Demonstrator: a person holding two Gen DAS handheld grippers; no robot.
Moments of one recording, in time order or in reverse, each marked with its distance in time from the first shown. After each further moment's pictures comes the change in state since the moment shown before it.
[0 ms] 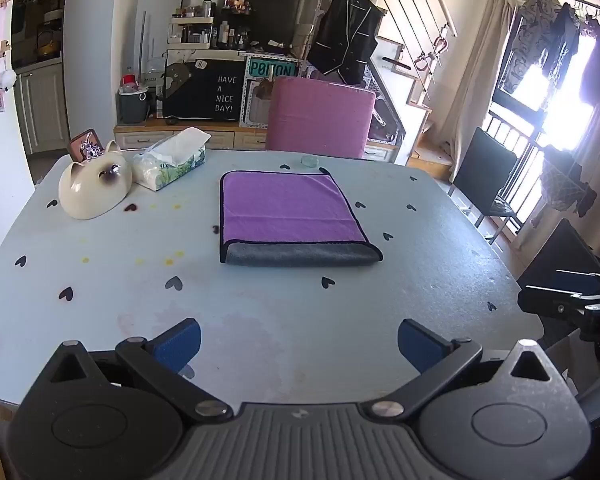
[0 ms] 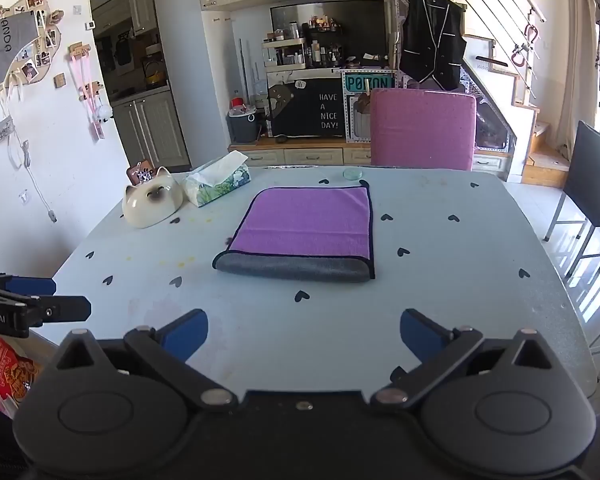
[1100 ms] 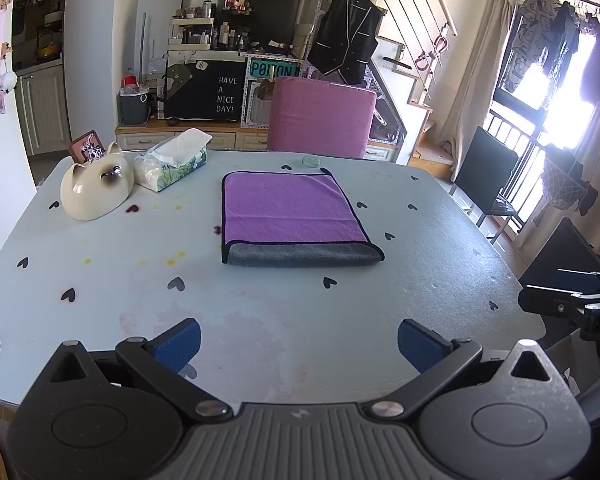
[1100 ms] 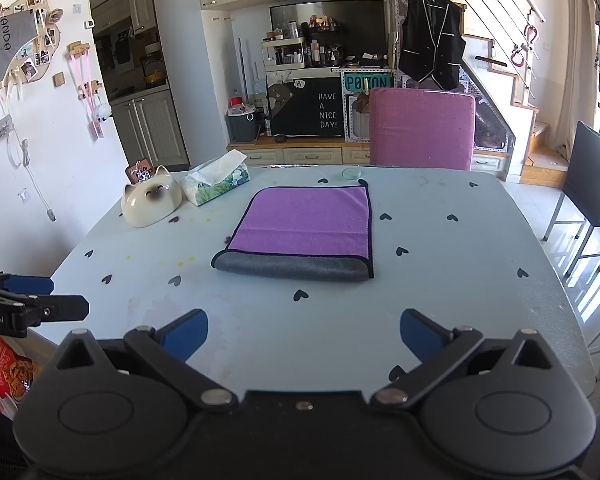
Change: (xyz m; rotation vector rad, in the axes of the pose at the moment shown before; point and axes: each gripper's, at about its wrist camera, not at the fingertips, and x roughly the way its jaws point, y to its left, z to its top) left arm -0.003 0.002 0.001 0.001 -0.002 0.002; right arm 0.000 0.001 0.000 -0.001 0.000 -0.002
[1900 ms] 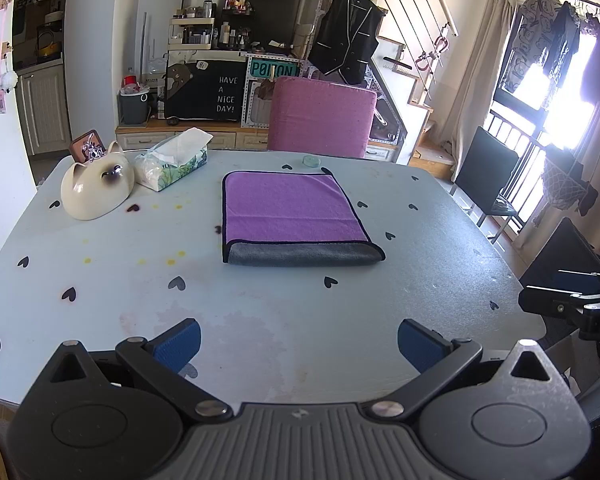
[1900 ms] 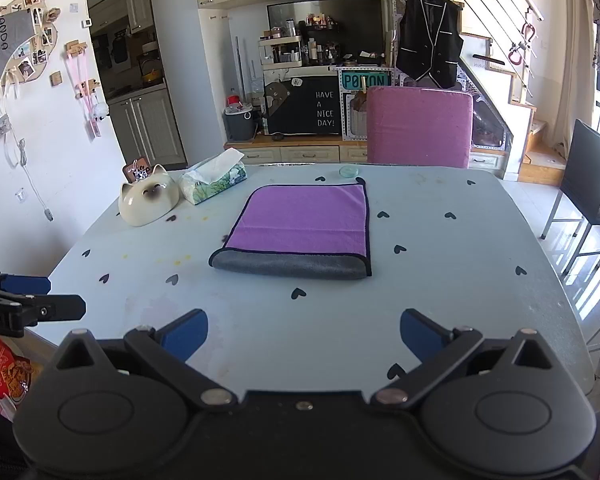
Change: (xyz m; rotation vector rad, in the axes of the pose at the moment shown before) left arm 0.000 -0.001 0.000 -0.001 0.000 0.001; right arm 0.001 0.000 -0.001 0.001 0.003 -0.004
